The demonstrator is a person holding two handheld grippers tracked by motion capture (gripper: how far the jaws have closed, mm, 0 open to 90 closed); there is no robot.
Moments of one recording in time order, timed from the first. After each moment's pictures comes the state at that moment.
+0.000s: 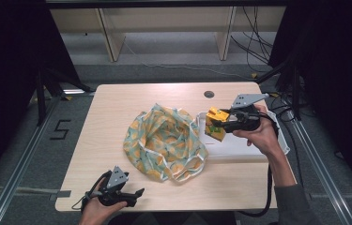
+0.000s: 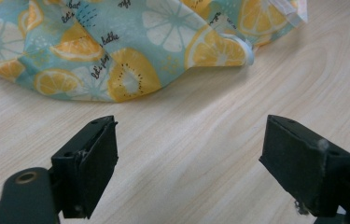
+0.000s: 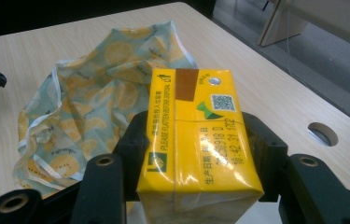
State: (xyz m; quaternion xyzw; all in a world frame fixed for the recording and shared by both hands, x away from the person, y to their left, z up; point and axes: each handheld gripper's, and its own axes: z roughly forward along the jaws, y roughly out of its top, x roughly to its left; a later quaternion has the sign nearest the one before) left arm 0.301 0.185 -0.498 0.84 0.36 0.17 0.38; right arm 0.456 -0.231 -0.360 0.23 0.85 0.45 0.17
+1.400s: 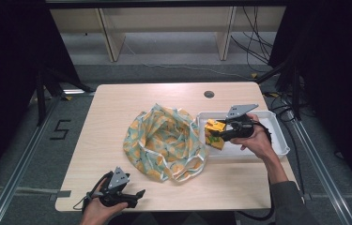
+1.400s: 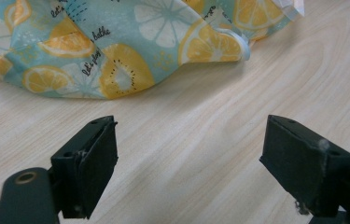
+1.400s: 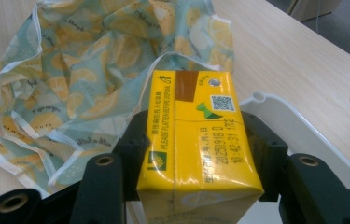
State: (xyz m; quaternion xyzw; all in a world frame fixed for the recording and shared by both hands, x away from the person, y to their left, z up) left arm 0.301 0.182 -0.501 0.84 0.36 0.16 0.37; right arm 0.475 -0.233 -0.419 0.21 0.87 0.42 0.14
